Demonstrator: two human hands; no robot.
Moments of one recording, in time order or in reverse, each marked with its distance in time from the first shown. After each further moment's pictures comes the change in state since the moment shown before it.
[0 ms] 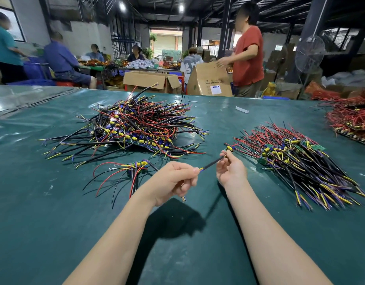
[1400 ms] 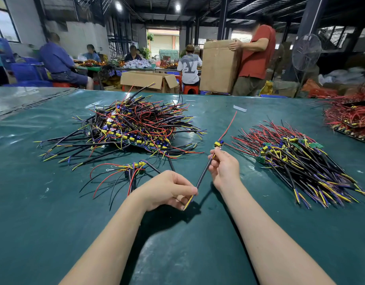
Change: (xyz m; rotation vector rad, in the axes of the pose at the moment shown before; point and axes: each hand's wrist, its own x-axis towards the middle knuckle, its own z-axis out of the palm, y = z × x) left_hand 0.000 -0.013 -0.010 0.089 -0.036 -0.239; right_hand -0.013 0.018 0.005 -0.343 -0.112 -0.170
